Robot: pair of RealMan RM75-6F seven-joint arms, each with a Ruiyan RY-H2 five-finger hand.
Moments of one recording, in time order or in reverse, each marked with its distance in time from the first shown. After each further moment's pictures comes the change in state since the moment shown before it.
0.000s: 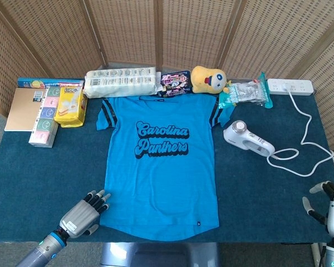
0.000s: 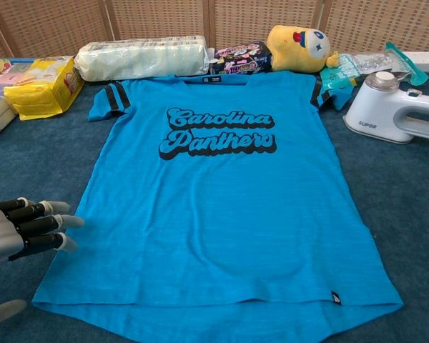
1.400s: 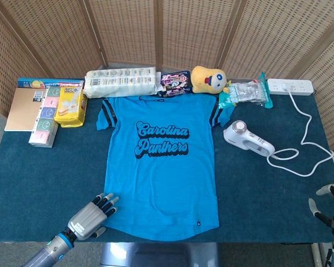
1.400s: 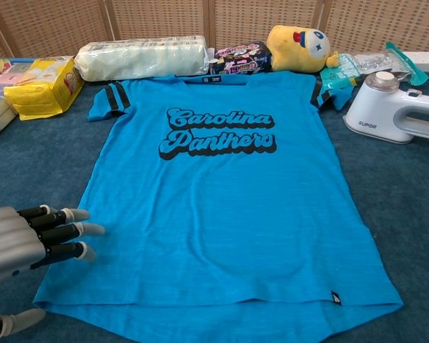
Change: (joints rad) left arm -0.010 -0.032 -0.016 -0.020 0.008 -0.042 0.002; right arm -0.021 0.011 0.007 0.012 0.001 0.012 0.038
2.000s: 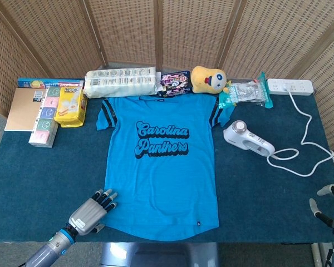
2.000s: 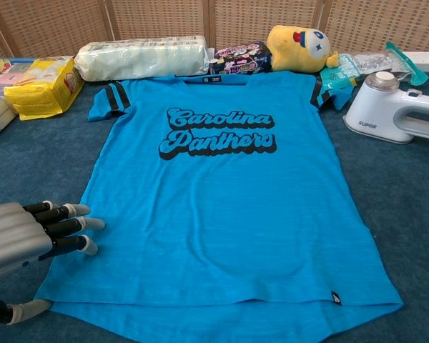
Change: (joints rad) left arm 0.000 -0.037 -0.031 0.044 -0.040 -0.011 0.018; right arm -0.004 0.002 0.004 -0.005 0.001 0.005 -0.003
